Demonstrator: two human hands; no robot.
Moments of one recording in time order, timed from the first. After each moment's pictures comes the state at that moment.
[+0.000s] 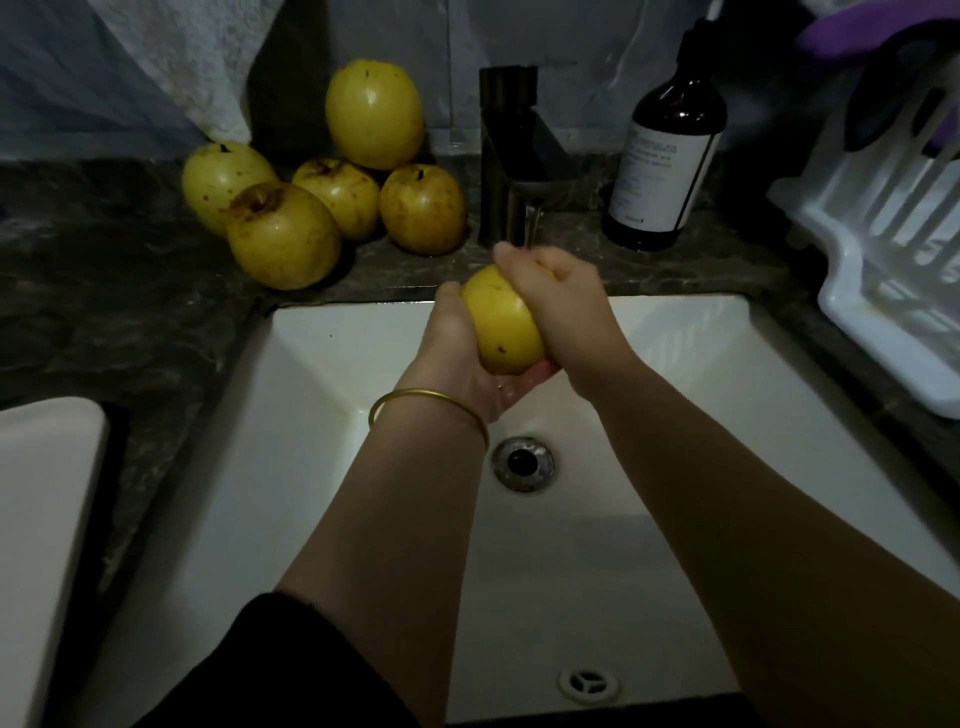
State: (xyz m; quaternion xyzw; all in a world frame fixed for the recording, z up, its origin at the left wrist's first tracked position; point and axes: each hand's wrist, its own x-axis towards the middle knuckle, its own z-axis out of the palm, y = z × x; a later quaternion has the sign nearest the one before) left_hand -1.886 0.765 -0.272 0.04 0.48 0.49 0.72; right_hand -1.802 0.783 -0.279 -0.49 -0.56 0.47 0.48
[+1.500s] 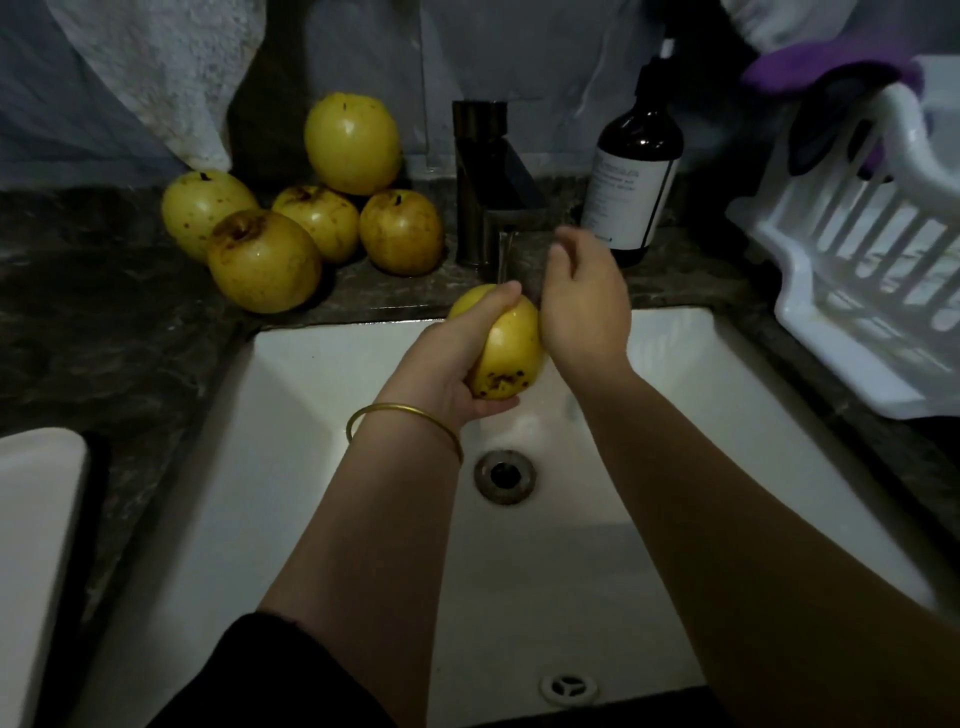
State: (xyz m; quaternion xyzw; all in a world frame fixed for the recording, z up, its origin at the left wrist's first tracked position) left_hand -1.885 0.763 -0.265 0.27 0.58 0.42 0.65; right_hand -1.785 0.790 -0.272 -0.63 -0.58 0.16 0.49
